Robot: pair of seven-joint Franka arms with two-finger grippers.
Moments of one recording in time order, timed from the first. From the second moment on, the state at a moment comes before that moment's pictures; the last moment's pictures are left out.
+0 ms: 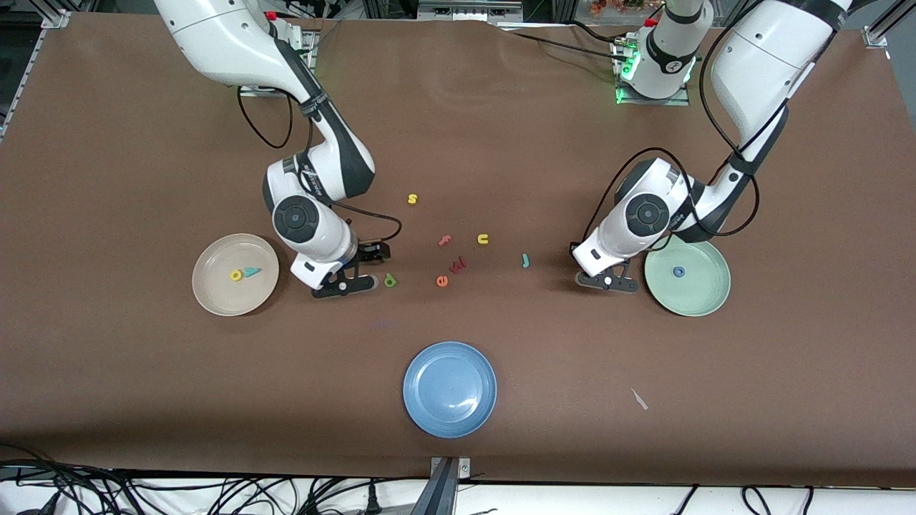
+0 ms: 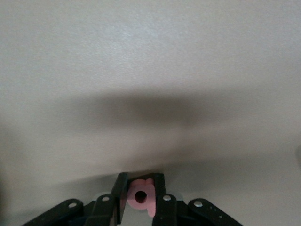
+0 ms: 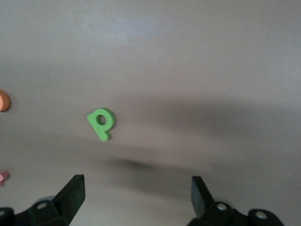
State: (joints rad) left arm 0.12 0.60 -0.48 -2.01 0.34 2.43 -0.44; right arm 0.48 0.62 0.00 -1.73 0.12 2.28 0.20
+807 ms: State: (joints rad) left arm 0.21 0.51 -0.47 -1.88 0.34 2.16 -0.24; right arm 0.54 0.71 0.00 -1.66 0.04 2.33 0.15
